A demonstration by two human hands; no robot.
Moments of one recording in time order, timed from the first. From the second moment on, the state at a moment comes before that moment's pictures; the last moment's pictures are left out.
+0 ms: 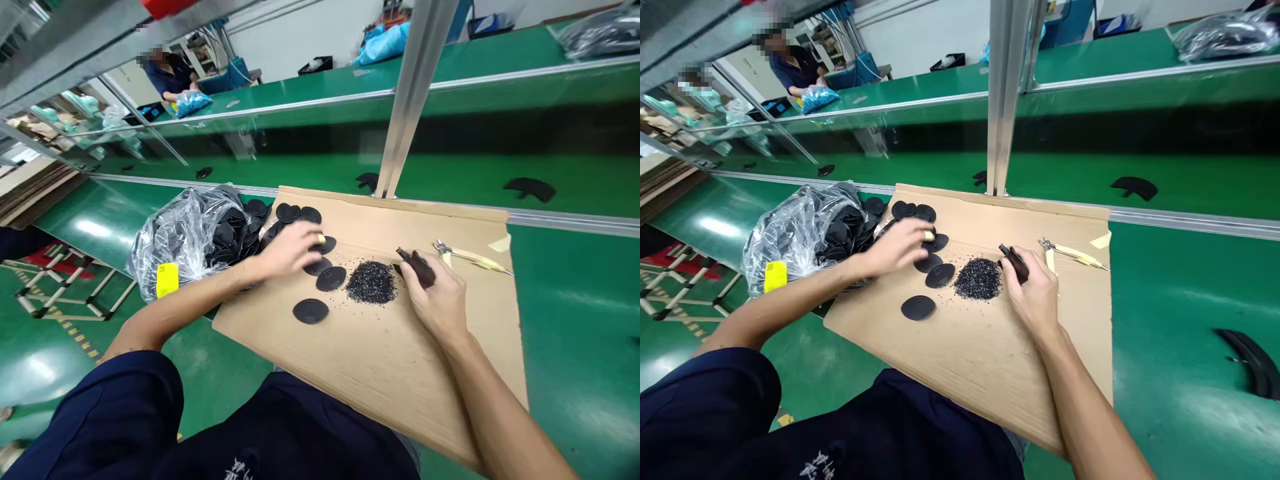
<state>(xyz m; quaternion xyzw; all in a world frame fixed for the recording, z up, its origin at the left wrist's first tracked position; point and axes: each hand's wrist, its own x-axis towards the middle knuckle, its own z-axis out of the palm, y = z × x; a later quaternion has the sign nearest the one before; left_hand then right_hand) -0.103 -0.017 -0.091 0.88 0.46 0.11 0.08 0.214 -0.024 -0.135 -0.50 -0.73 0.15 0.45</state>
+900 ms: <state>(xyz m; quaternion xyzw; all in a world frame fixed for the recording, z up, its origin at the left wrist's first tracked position) -0.241 -0.025 -0.041 0.66 0.73 -0.16 0.06 0.210 -0.017 -0.137 -0.49 -0.74 0.08 0.46</state>
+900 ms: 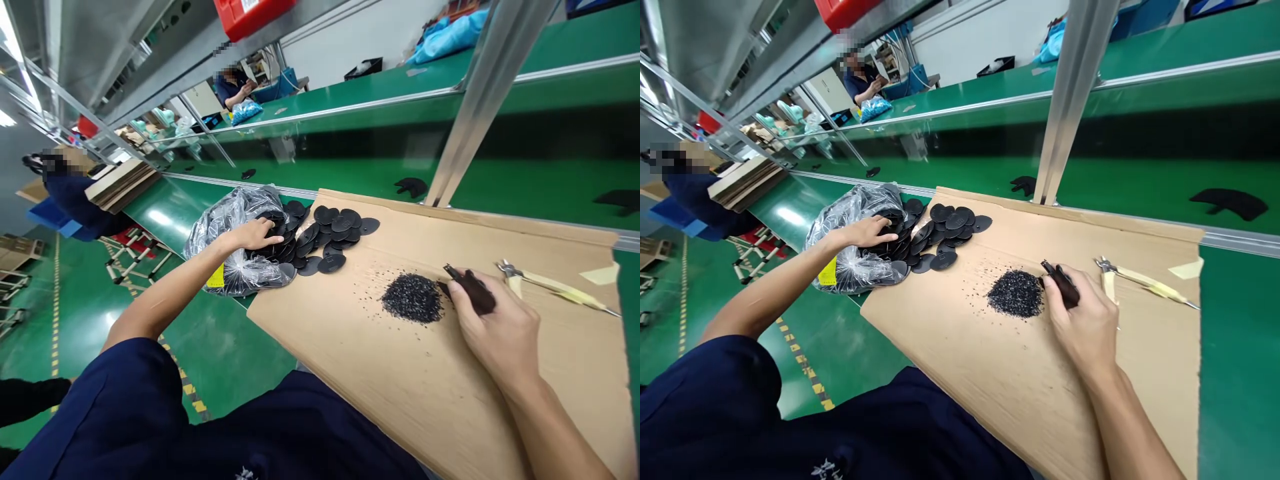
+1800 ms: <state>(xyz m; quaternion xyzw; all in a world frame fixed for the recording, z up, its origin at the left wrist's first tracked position) -0.126 -0.002 -0.076 0.76 0.64 -0.01 -0.07 0.213 -0.022 -0.132 -0.48 -0.74 0.14 0.45</state>
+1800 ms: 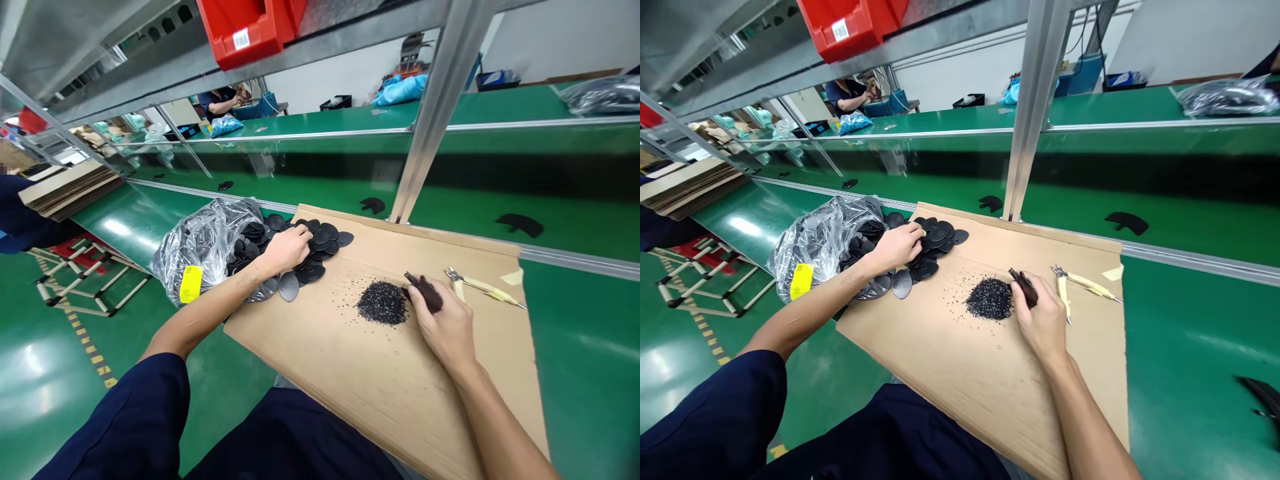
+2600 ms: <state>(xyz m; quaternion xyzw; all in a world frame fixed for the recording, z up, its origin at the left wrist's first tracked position) -0.084 0.049 -0.090 0.75 0.66 0.09 -0.04 0.212 -0.029 -0.129 -0.50 -0.66 0.27 0.49</state>
